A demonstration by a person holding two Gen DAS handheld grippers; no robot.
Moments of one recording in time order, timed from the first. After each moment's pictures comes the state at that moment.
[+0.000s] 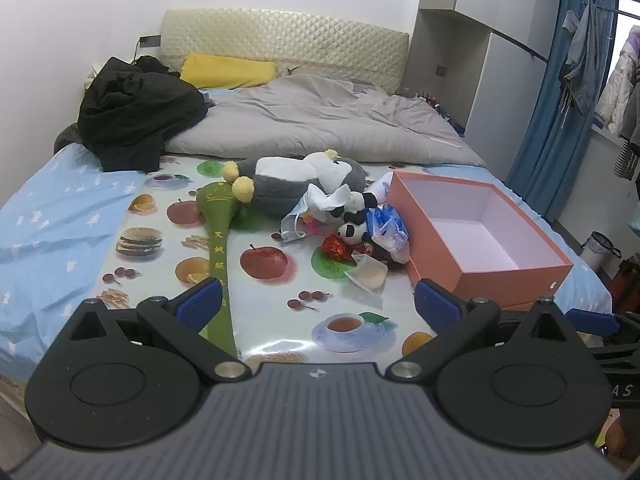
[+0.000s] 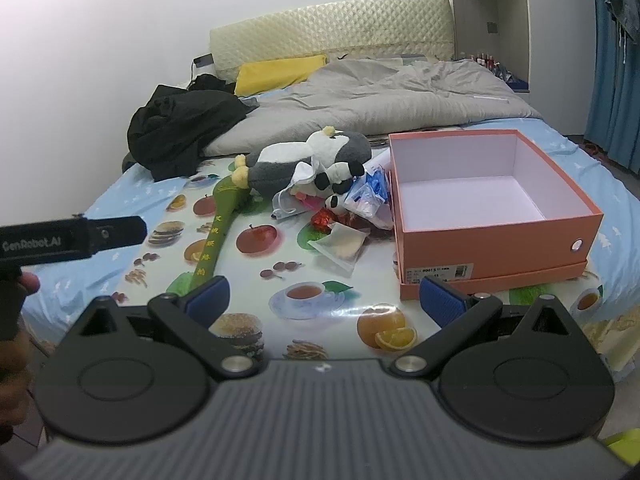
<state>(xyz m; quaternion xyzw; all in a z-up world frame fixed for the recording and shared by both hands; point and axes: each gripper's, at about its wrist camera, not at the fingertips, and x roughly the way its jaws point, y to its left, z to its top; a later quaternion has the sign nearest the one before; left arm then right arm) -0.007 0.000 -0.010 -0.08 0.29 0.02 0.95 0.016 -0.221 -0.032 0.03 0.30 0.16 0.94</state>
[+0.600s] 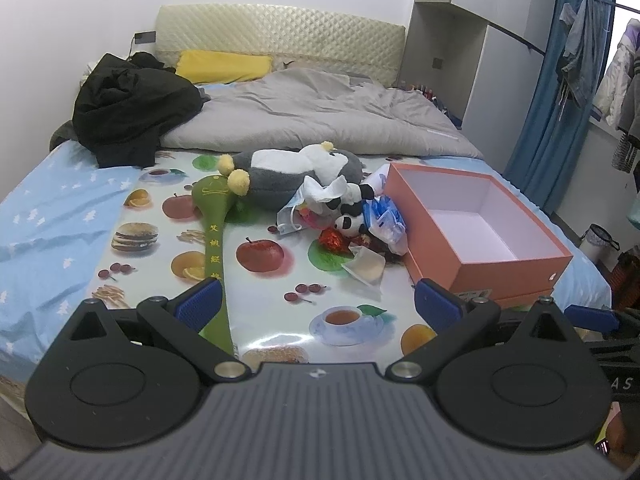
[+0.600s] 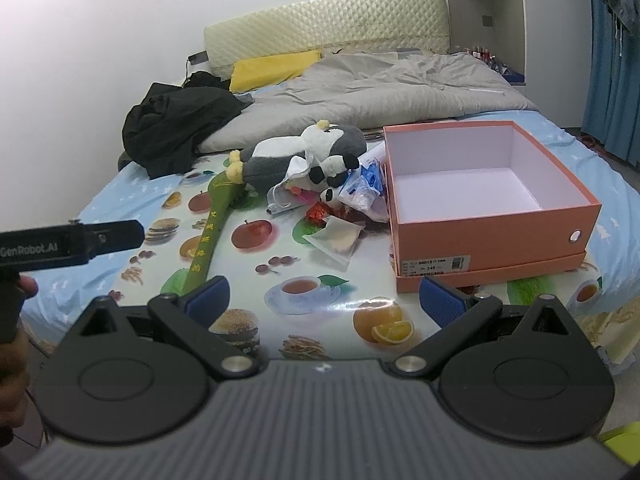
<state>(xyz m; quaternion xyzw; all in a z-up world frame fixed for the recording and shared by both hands) -0.002 -0.001 -0.017 -0.07 0.30 0.02 0.95 0.020 -0.223 -0.038 0.03 0.31 0.16 0.94</state>
